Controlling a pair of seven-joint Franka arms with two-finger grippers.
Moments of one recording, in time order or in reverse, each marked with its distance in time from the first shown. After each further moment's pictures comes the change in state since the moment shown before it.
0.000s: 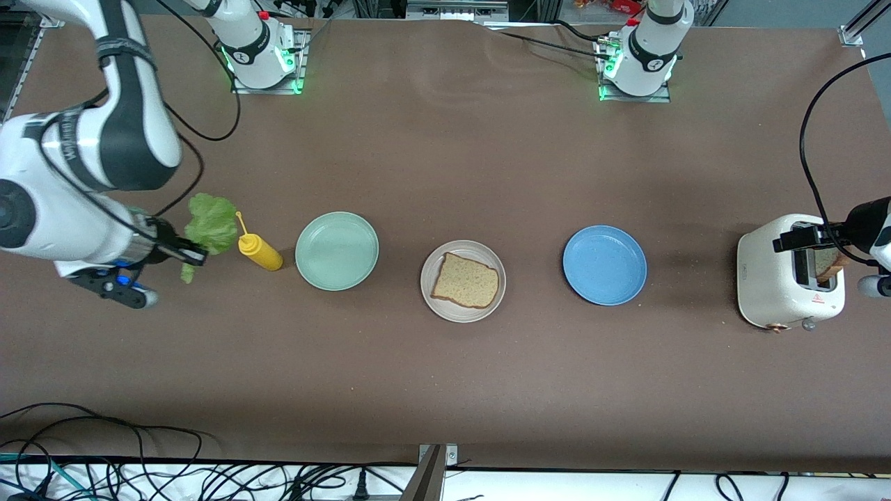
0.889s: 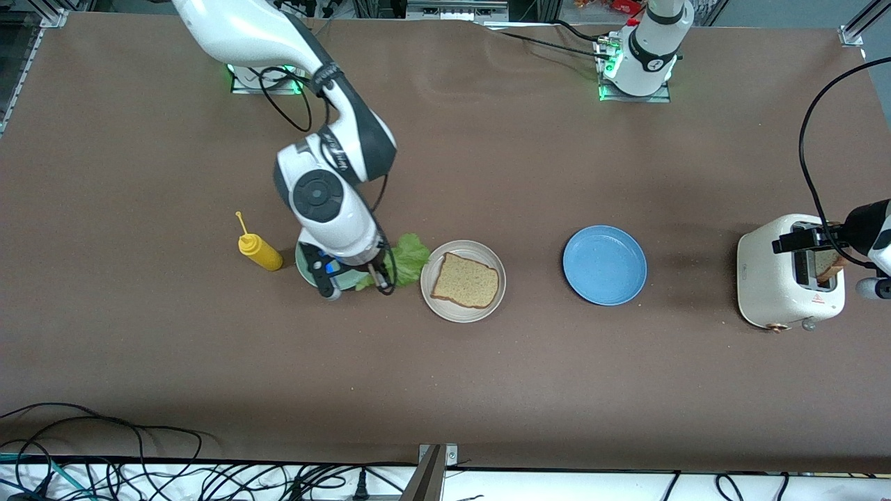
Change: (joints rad) left arm 0.005 0.008 0.001 -0.002 0.000 0.000 0.000; right arm 0.389 0.284 0.018 0.087 0.053 0.509 1.078
